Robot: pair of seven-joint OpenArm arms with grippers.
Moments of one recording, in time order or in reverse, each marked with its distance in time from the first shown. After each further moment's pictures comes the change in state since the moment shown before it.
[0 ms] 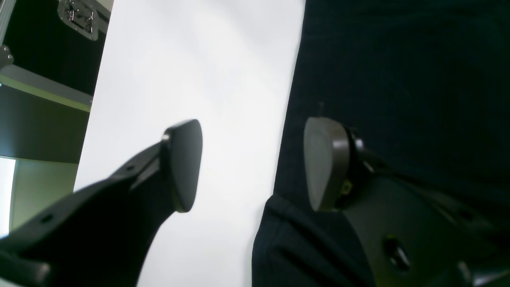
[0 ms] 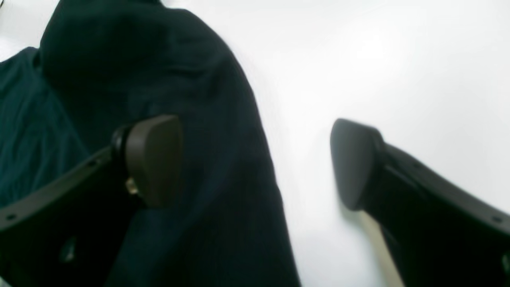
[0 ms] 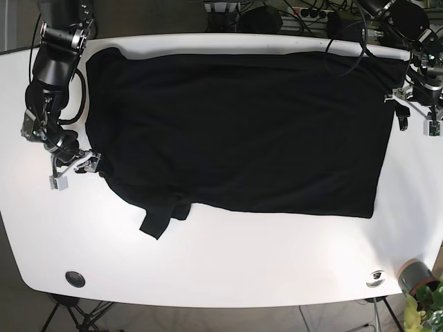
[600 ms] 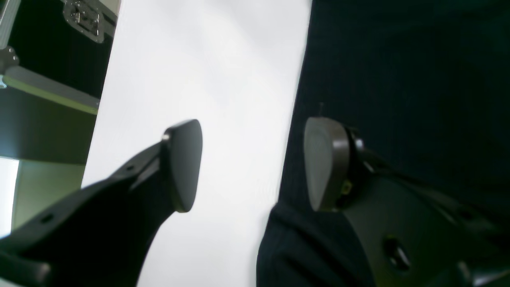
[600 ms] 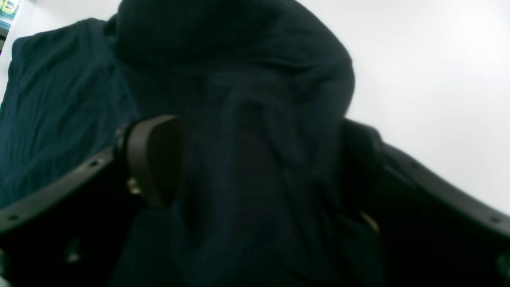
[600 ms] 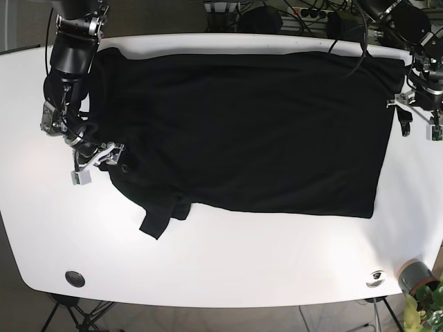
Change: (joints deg) left arm -2.4 -0.5 0.2 -1.2 0.0 0.0 0.0; right arm -5.0 -5.3 -1.5 7.3 1.1 -0.5 0.9
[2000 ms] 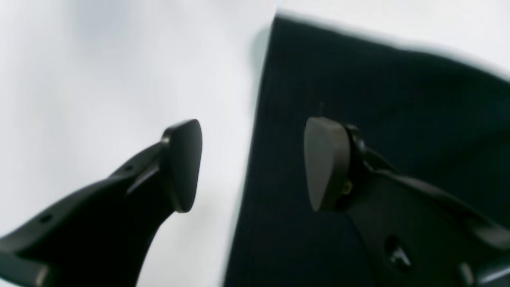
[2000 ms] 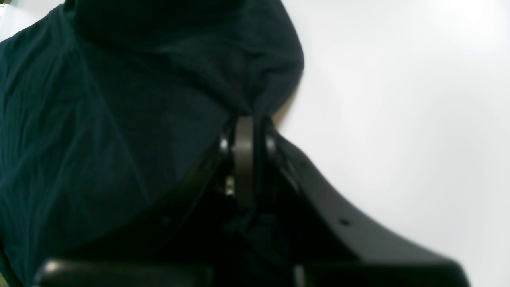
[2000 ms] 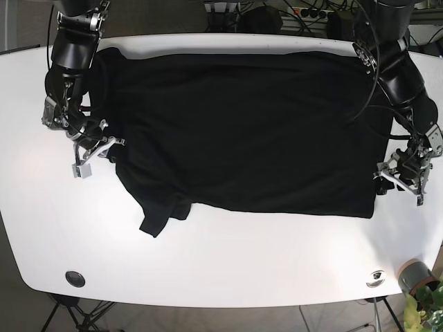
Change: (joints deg) left arm -30.7 -11.3 19.4 -50.9 -0.2 8.7 -9.1; right arm -1.6 -0.1 -0.1 0.3 0.3 -2.5 -1.9
